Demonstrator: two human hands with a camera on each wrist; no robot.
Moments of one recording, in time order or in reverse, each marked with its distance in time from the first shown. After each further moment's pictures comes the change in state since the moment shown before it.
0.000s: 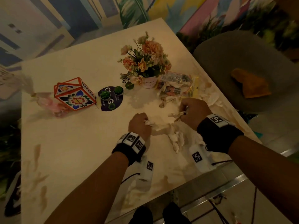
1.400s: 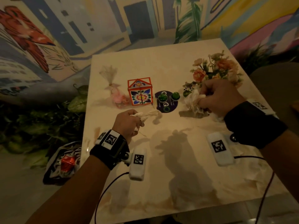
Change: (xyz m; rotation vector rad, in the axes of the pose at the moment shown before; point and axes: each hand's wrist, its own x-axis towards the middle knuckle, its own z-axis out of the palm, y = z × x) left_hand -0.065 -0.126 -0.174 -0.980 0.208 -0.452; right_hand 0.010 -0.183 0.013 0.206 0.055 -0.290
